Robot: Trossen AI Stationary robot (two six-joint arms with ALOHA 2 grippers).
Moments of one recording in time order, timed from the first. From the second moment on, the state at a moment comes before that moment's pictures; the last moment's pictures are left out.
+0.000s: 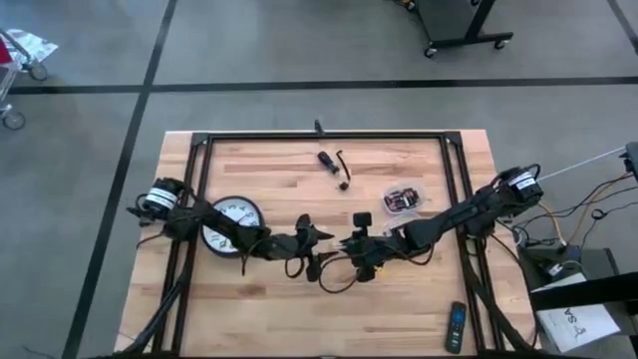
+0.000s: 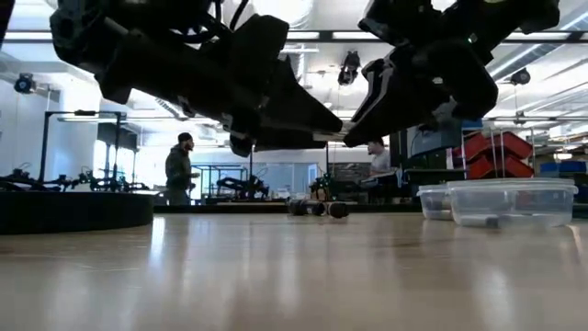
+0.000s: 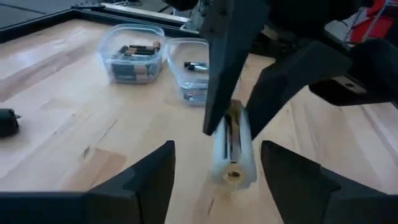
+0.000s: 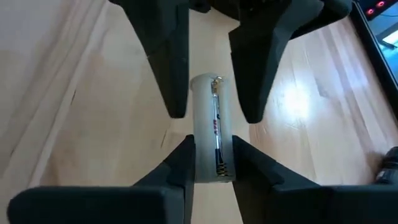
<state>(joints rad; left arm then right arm) -0.28 1.83 0.78 0.73 -0.41 -0.31 0.33 1.61 0.87 0.00 0.42 -0.07</state>
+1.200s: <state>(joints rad) -0.28 1.83 0.78 0.70 -0.39 -0.07 0.35 1.51 0.87 -0.14 0.35 0.12</state>
